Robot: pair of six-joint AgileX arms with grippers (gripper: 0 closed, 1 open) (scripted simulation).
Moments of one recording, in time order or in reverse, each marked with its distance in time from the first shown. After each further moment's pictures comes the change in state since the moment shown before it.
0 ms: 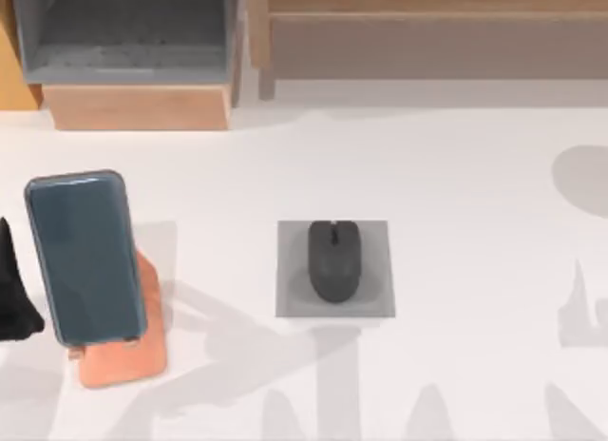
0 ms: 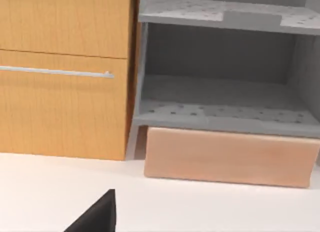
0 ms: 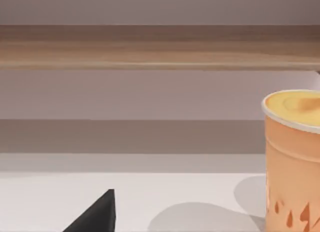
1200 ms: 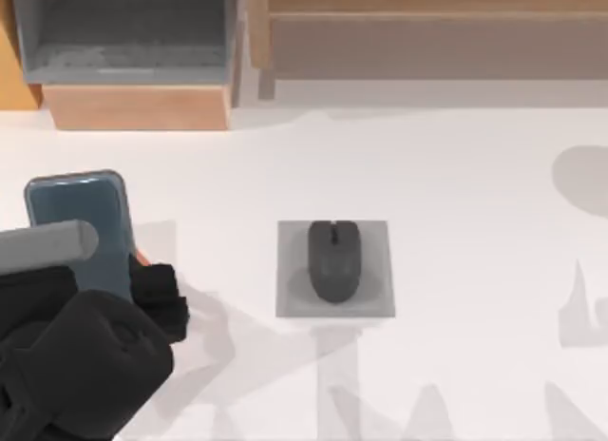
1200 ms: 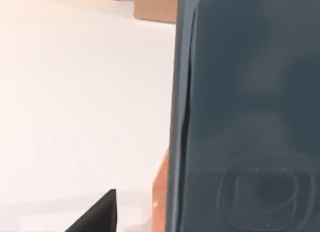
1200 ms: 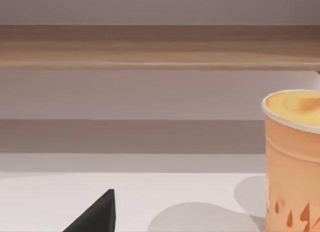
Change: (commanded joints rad) left arm -0.890 0.824 0.419 -0.463 -0.865 -0.744; right arm 0.000 0.000 0.000 0.000 0.000 0.000
